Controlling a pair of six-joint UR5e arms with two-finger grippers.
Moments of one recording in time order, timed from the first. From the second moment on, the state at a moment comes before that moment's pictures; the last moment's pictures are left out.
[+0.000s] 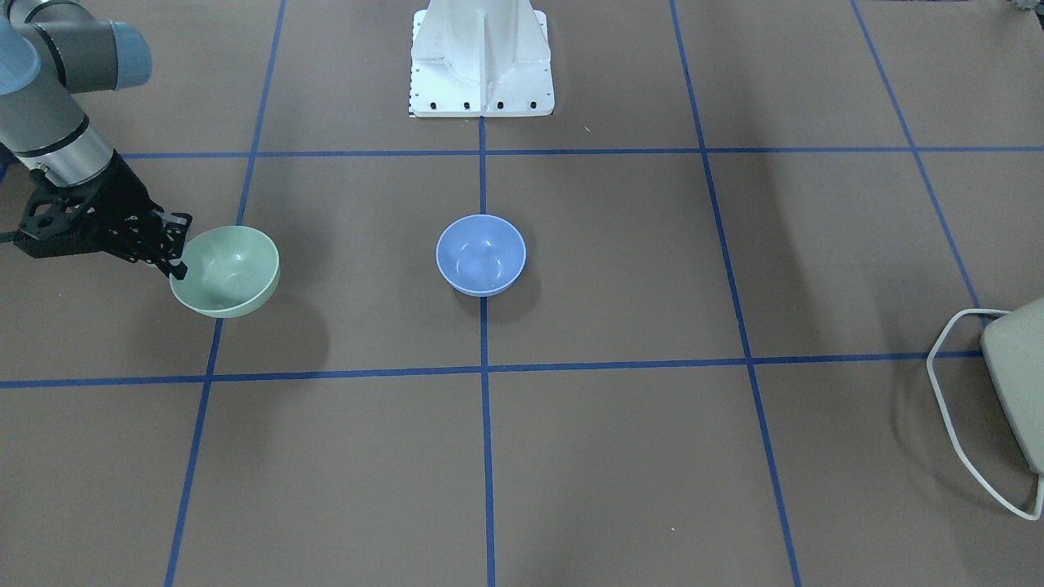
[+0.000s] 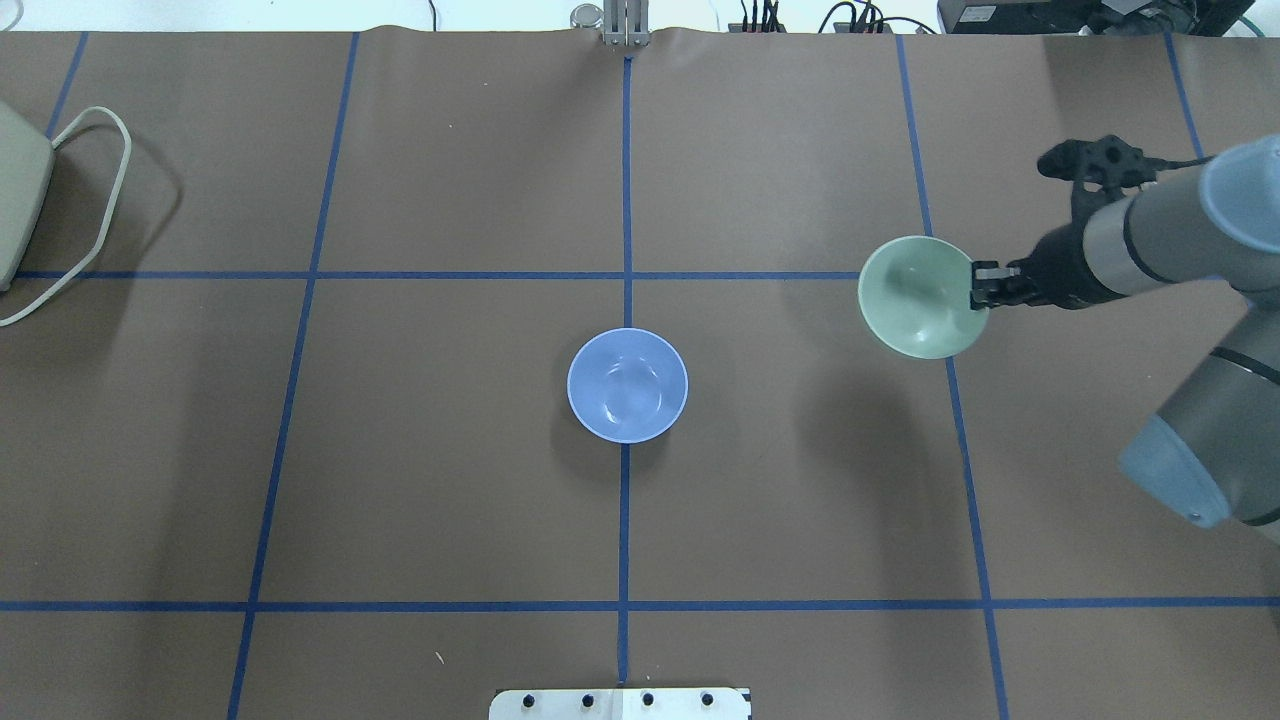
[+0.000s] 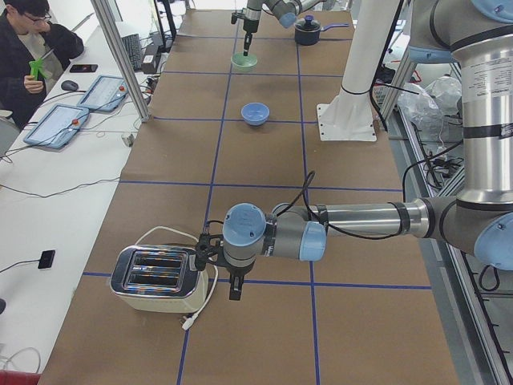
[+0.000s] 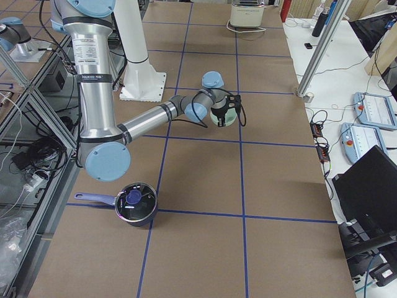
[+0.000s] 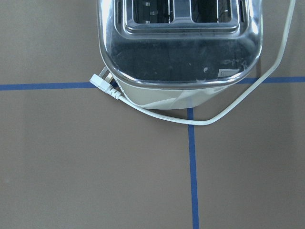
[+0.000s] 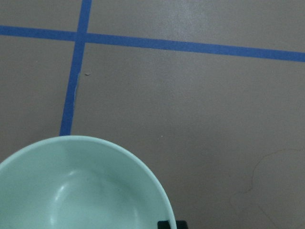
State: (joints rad) left arm -1.64 -1.41 -1.68 -1.74 -2.39 -0.02; right arm 0.82 -1.32 1.95 -1.32 2.02 1.15
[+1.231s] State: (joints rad) left arm -1.63 -1.40 -1.69 -1.74 -2.38 -0.03; right arm 0.46 -0.90 1.75 -1.56 1.70 1.48
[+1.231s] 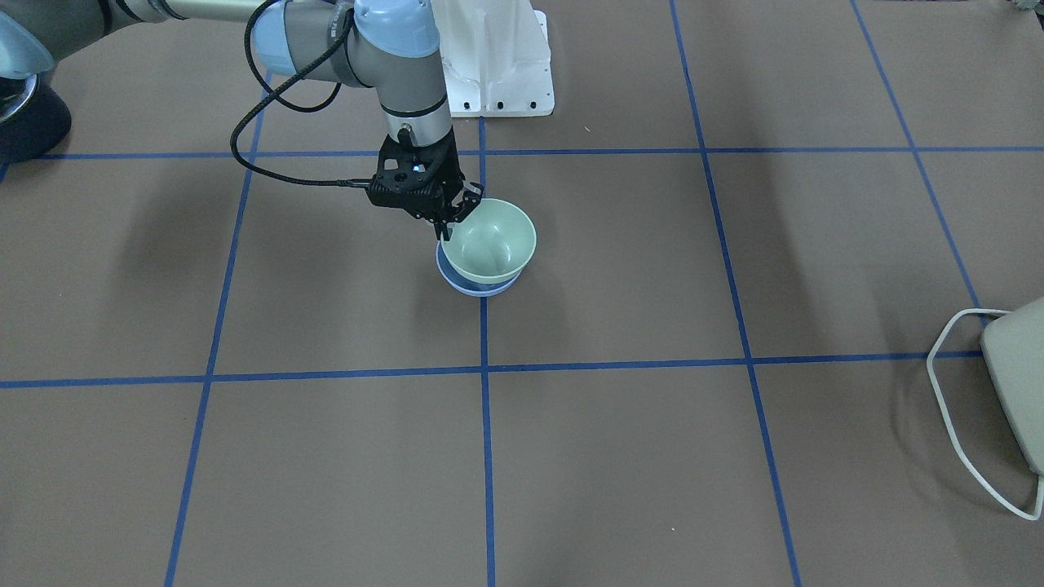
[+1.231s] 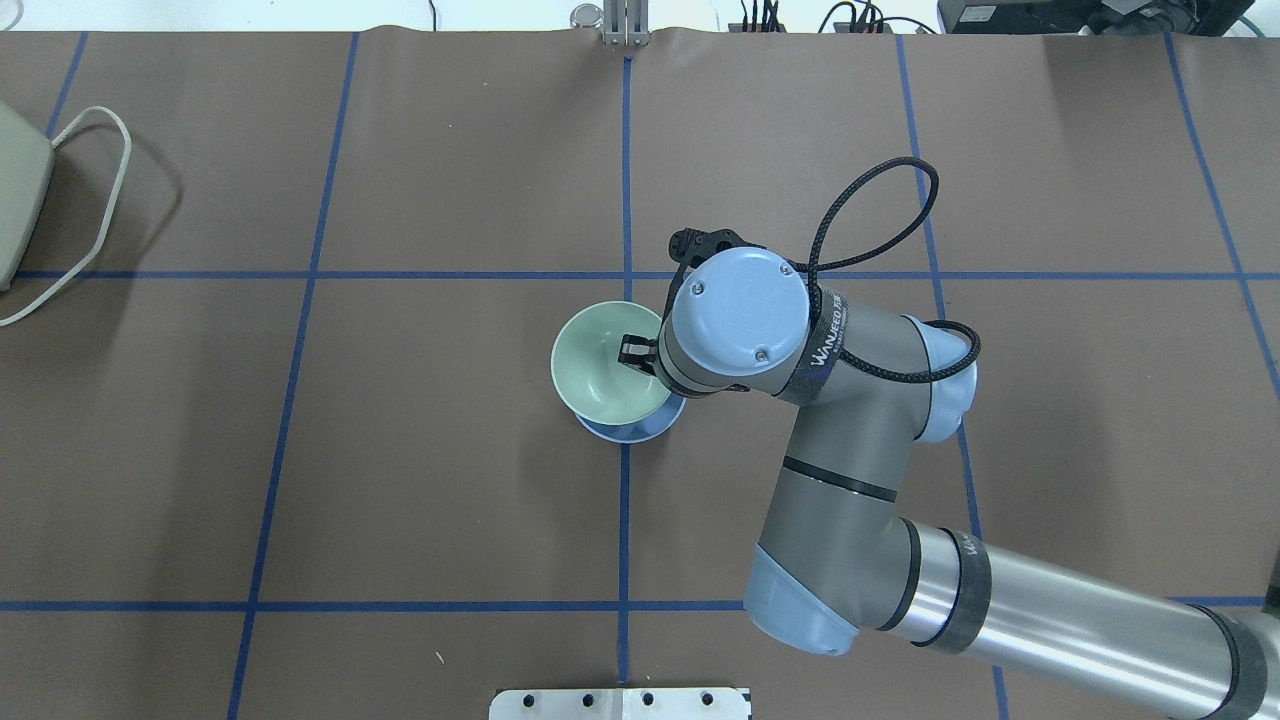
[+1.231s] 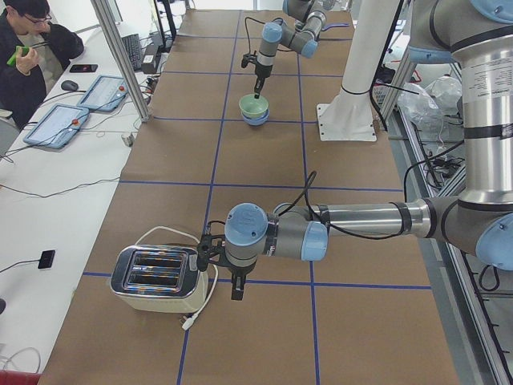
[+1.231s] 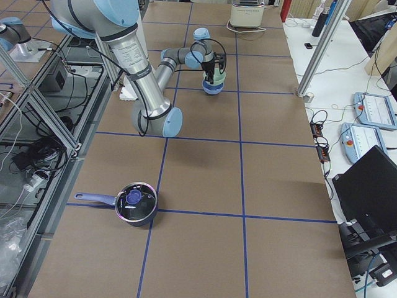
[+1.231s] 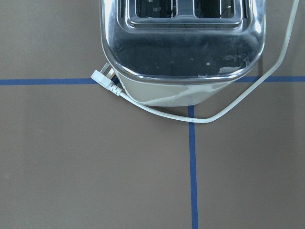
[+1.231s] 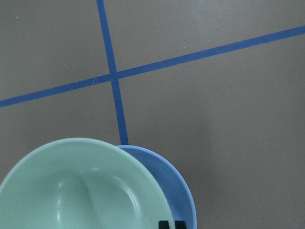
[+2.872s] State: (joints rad) left arm -1.63 -1.40 -1.69 -1.74 -2.38 -0.03; right arm 0.47 -0.91 1.71 -1.54 1.68 1.45
